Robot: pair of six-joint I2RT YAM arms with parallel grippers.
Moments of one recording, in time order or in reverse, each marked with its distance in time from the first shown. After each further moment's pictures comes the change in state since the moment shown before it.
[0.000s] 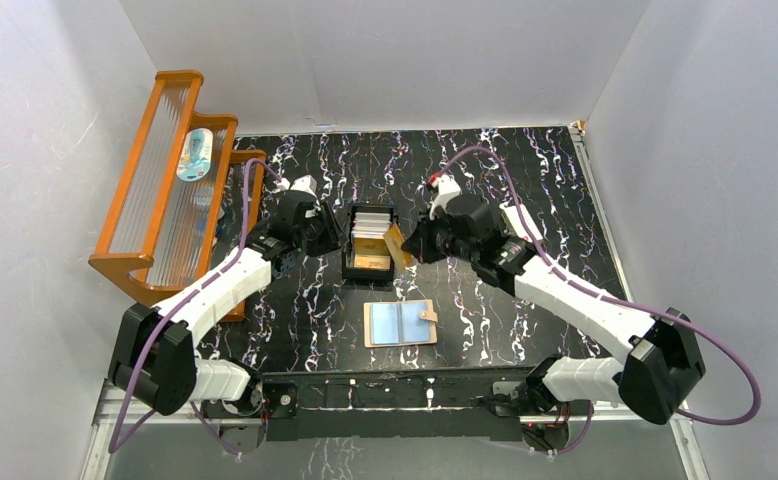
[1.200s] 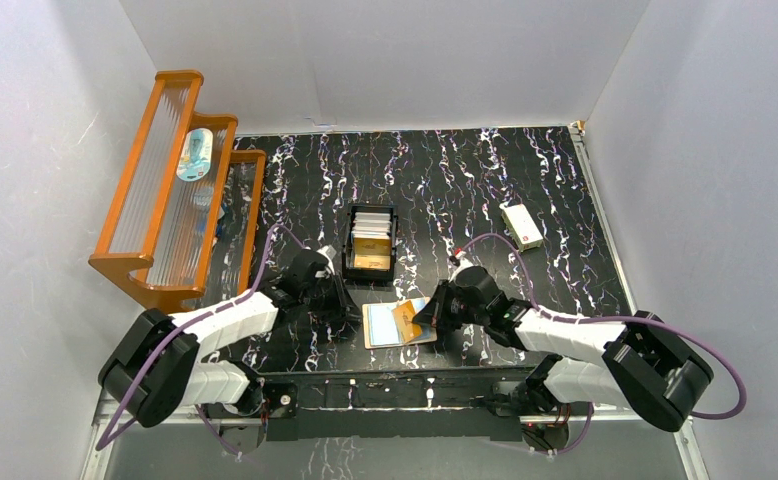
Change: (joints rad) left arm -0.161 -0.055 -0.407 0.171 0.286 -0.237; right arm 0.053 -0.049 -0.615 0.397 -0.090 0.501
